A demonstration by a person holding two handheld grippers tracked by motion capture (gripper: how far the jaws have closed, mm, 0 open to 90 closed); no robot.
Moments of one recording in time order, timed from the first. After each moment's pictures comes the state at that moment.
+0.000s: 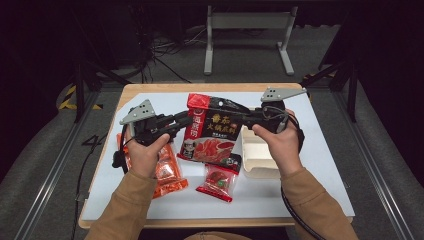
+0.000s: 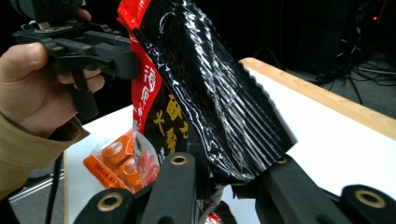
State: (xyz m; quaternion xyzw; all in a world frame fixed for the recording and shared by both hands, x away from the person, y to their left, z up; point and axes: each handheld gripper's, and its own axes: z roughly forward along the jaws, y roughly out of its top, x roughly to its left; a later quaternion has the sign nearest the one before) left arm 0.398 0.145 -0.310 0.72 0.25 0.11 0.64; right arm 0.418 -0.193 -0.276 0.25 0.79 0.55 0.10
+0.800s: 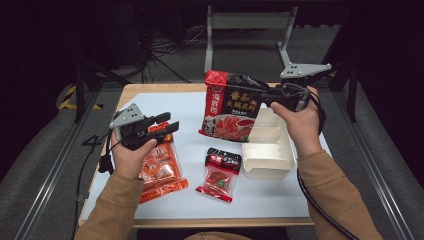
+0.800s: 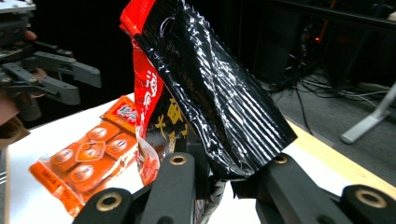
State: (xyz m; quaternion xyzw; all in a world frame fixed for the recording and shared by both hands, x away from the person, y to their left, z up) left arm 0.393 0.176 -0.317 0.75 0.29 0.16 0.57; right arm 0.437 -0.231 -0.228 0.26 0.79 0.52 0.18
